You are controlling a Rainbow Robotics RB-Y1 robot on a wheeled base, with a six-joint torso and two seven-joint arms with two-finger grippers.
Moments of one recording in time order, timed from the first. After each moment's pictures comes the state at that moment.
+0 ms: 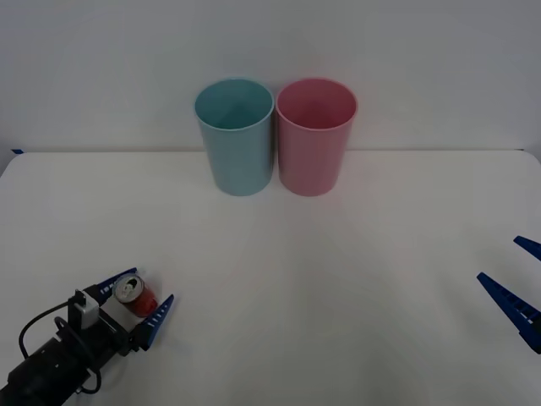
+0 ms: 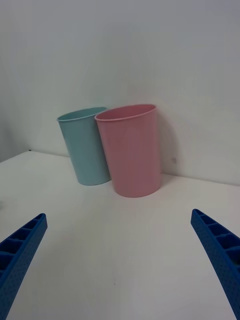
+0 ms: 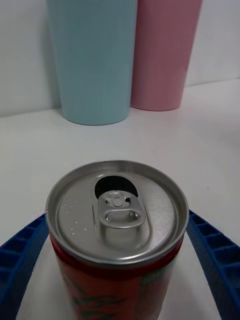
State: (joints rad) right arm 0.35 -0.40 -0.52 -1.66 0.96 -1.22 0.00; left arm 0.13 0.29 0.20 -1.15 -0.96 -0.99 -0.58
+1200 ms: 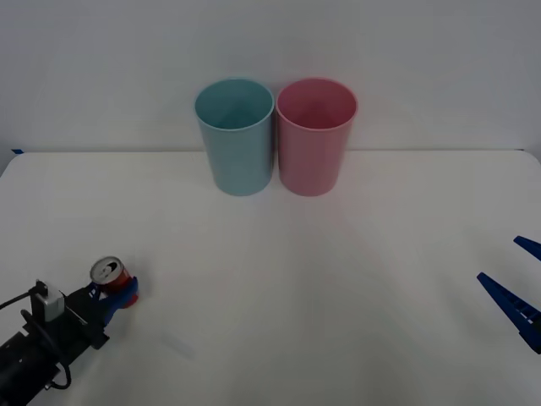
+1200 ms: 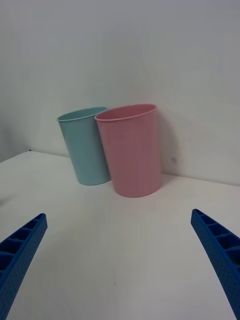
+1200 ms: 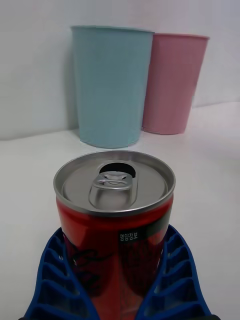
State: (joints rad) right arm 0.35 -0.40 -0.52 -1.66 0.96 -1.22 0.00; left arm 0.19 0.37 0.23 -1.30 -0.91 -1.00 -0.44
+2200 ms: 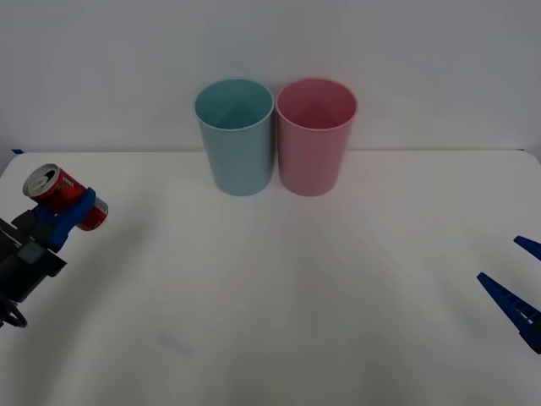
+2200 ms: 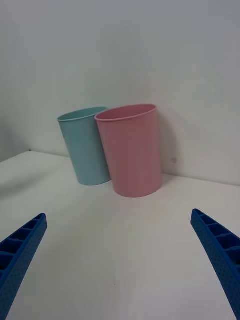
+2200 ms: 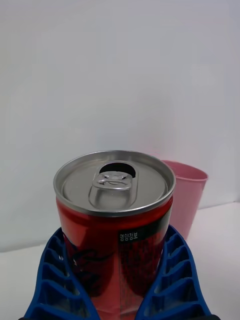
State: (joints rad) right arm 0.35 -0.40 -0.52 -1.66 0.96 -1.22 0.00; left arm 0.23 0.38 0.35 -1.80 -0.89 -0.83 0.02
